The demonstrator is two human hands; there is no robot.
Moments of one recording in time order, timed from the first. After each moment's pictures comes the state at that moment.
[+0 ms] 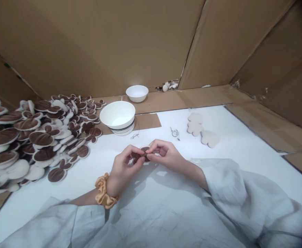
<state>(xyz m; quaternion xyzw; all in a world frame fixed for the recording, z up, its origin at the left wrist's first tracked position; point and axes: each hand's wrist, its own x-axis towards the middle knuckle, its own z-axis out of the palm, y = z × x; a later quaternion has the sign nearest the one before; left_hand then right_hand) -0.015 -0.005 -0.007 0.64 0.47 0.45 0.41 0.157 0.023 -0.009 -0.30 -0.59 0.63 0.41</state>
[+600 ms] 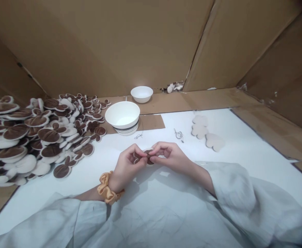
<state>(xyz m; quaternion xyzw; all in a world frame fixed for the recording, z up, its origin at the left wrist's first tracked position) -0.010 -0.002 -0.001 0.55 0.47 0.44 0.53 0.161 0.024 -0.002 -0.30 -0.58 0.66 0.37</state>
